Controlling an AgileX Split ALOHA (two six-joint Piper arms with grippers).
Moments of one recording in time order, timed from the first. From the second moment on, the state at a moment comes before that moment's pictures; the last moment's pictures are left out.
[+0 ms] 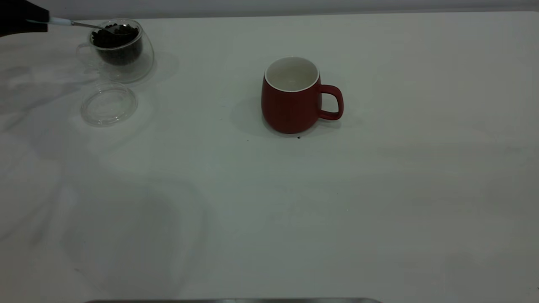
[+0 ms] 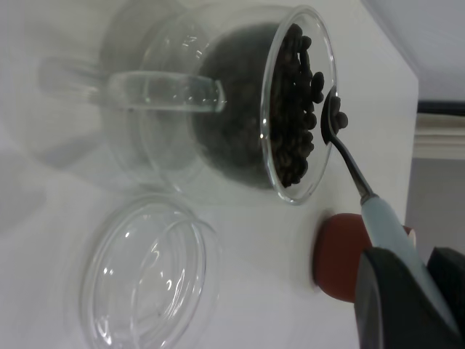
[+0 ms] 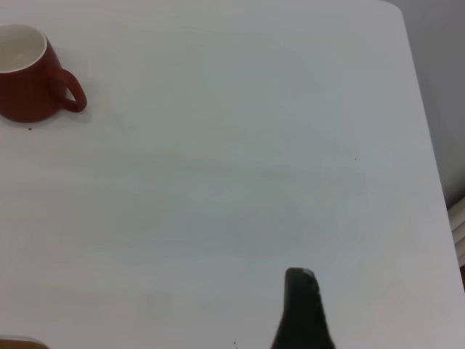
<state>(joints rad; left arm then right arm) 0.46 2.59 -1.87 -1.15 1.16 0.72 -0.03 -0.02 -0.47 0.04 1.13 -0.11</state>
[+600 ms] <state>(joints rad) 0.52 2.59 -1.87 -1.15 1.16 0.72 -0.03 -0.02 -0.47 0.04 1.13 -0.11</state>
